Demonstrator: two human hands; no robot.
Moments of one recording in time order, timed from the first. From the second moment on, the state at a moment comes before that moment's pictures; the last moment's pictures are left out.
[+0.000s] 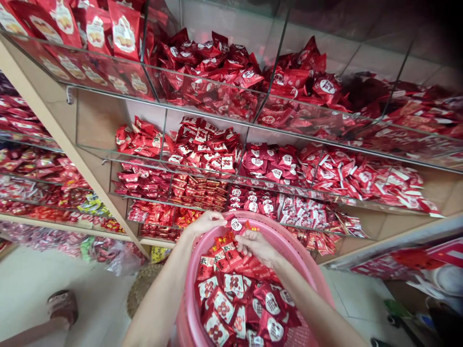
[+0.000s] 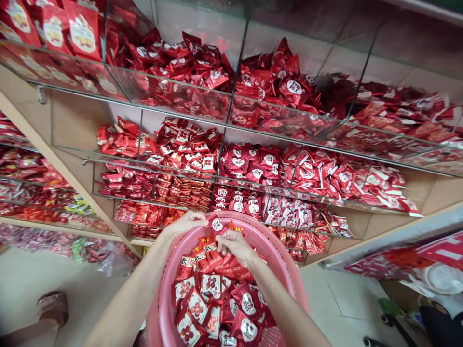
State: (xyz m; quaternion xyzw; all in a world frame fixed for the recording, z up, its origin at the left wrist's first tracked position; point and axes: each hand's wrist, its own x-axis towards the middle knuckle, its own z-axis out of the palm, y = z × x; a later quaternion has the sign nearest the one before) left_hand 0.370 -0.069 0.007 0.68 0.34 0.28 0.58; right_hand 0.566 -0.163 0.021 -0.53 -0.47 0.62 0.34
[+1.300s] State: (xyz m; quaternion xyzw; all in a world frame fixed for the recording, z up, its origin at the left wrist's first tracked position) left_hand 0.373 -0.070 0.007 0.64 0.36 0.30 0.60; right_hand 0.569 -0.161 0.021 -0.54 -0.49 0.57 0.37
